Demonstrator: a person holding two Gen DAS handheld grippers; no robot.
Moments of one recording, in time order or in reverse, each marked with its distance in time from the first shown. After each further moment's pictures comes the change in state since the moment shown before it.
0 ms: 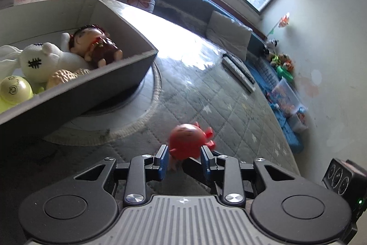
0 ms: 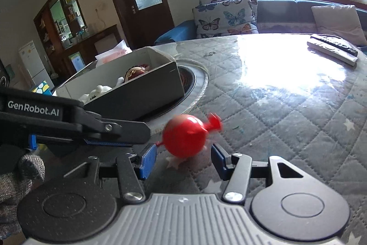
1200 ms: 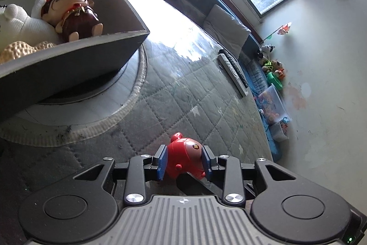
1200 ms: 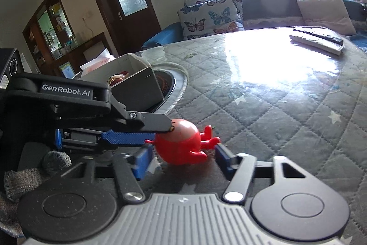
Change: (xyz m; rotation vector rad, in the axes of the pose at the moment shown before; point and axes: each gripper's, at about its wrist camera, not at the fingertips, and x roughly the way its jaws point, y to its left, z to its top) left arm 0.049 0.005 0.015 -0.161 0.071 -0.101; right arm -0.001 -0.029 0.002 0.068 -0.017 -0.040
